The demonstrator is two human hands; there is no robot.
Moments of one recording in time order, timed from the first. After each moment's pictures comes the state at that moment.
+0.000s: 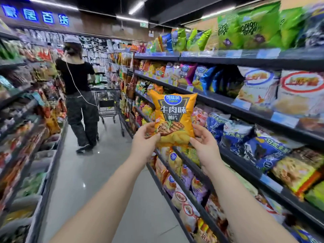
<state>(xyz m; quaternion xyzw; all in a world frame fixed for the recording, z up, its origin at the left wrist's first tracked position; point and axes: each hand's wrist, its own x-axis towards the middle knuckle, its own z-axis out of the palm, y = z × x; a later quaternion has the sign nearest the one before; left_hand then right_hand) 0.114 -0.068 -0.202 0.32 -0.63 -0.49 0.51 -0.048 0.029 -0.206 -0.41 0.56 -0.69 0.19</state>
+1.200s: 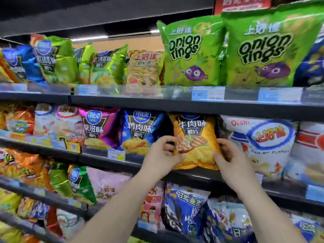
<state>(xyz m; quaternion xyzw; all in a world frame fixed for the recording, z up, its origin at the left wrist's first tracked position) -0.331 -0.378 -0.098 -0.05 -0.80 -0.56 0.22 -0.350 -0.172 -0.103 -0.15 0.82 -0.50 -0.24</state>
